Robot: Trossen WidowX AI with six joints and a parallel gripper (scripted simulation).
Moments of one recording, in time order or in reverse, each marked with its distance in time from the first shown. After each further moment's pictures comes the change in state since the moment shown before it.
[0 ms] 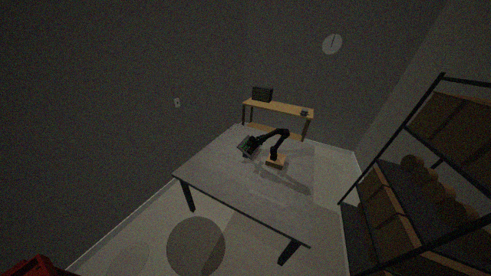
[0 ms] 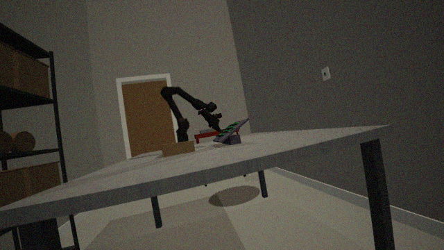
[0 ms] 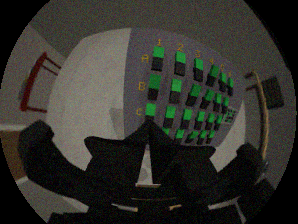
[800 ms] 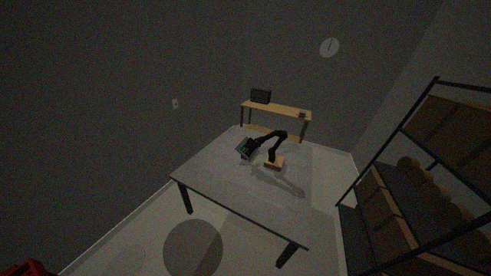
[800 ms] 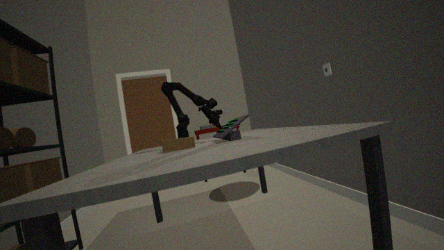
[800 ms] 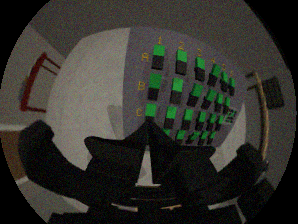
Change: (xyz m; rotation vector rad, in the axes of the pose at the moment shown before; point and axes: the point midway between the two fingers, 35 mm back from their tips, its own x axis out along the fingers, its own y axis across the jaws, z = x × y) arm 0.003 0.000 -0.001 0.000 0.002 0.000
